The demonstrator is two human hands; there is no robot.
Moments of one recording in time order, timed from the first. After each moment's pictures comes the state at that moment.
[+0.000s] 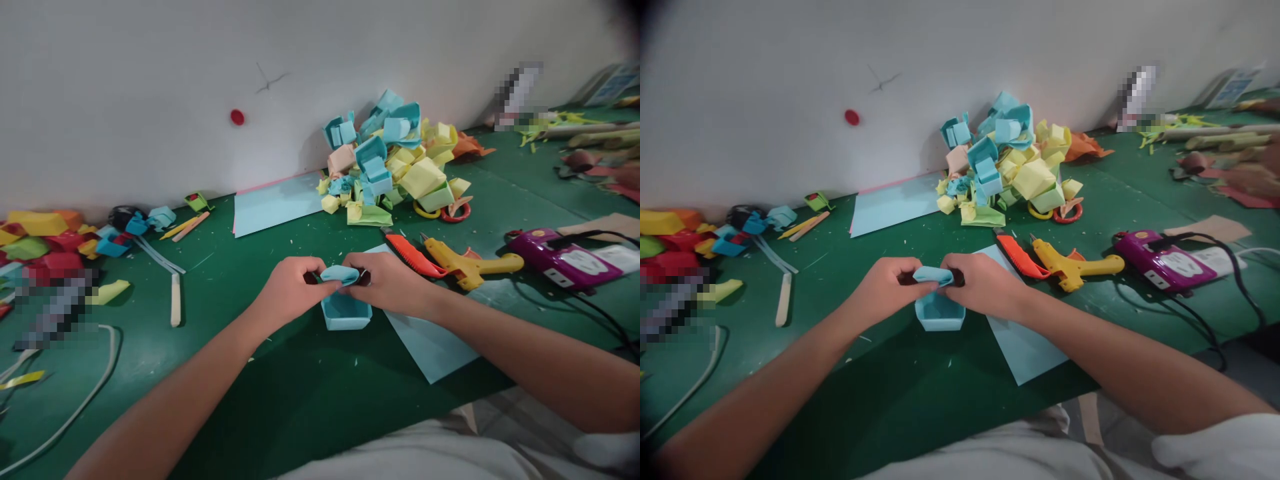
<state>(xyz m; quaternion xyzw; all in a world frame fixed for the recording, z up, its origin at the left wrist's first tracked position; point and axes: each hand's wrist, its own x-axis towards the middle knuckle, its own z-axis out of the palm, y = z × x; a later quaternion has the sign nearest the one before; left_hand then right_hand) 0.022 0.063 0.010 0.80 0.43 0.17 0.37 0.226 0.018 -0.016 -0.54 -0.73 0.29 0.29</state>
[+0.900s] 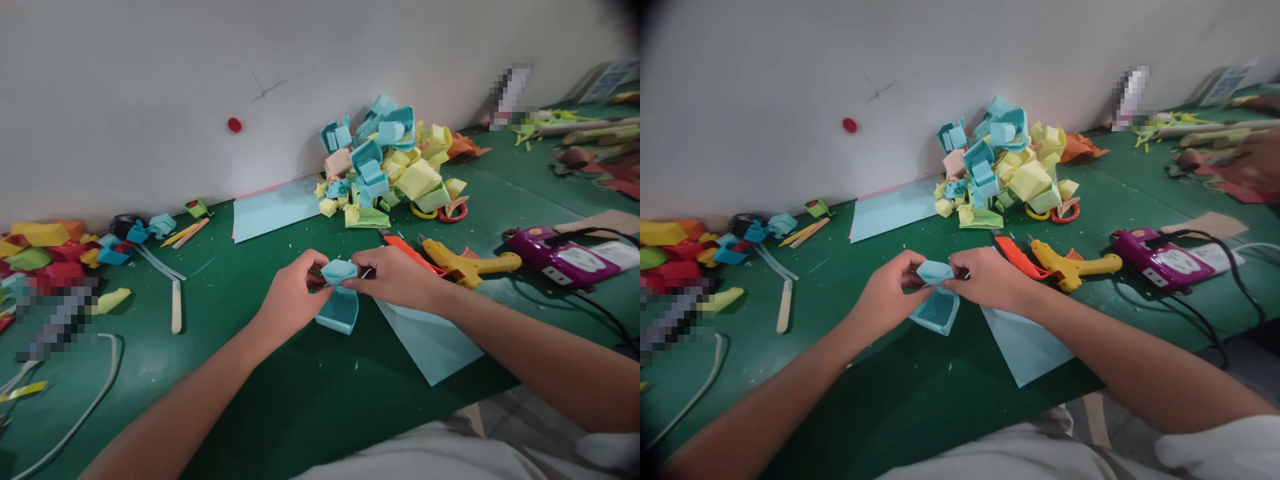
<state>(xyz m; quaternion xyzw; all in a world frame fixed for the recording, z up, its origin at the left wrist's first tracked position) 0.023 0.055 0.004 0.80 0.40 0.24 0.38 0.235 0.021 -0.006 -0.56 -0.73 0.27 0.29</state>
